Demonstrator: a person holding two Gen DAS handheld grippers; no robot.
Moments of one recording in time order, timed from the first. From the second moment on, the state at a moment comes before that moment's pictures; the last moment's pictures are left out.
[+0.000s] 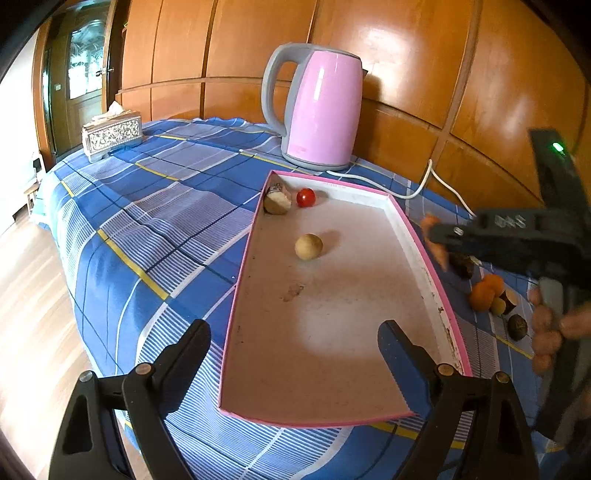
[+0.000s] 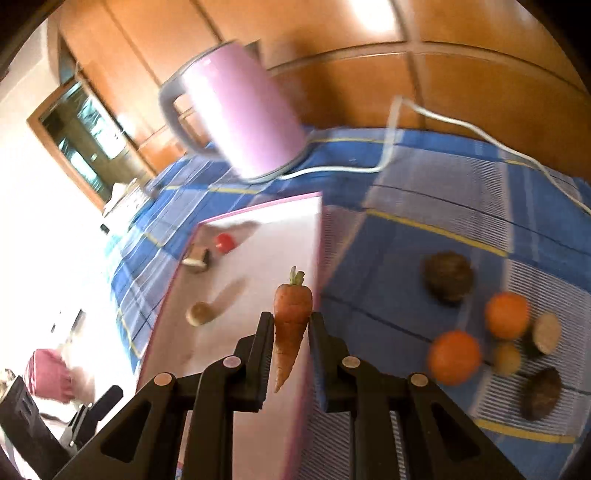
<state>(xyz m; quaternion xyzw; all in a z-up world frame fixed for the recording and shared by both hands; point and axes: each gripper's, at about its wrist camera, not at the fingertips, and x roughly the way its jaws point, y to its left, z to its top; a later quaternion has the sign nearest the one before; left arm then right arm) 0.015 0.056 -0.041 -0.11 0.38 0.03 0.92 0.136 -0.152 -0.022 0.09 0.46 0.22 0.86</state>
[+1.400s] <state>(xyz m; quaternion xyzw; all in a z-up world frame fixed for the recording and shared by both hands) 0.010 0.027 -0.033 -0.08 0.38 -0.01 0.92 0.020 -0.337 -0.045 0.05 0.40 -0.13 0.91</state>
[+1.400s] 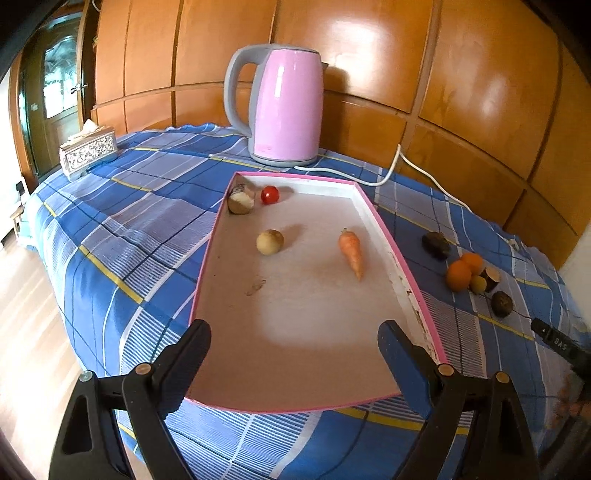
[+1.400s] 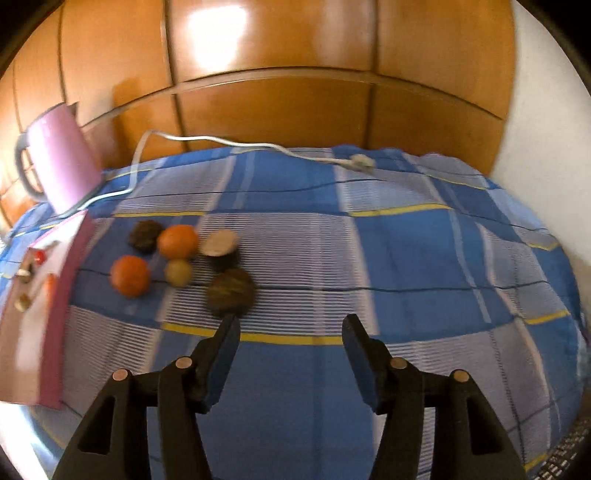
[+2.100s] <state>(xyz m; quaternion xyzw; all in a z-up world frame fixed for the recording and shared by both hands) 0.021 -0.014 -0.011 -0.04 0.38 -0.09 0.92 -0.007 -0.405 -0.080 0.09 0.39 -0.24 0.89</state>
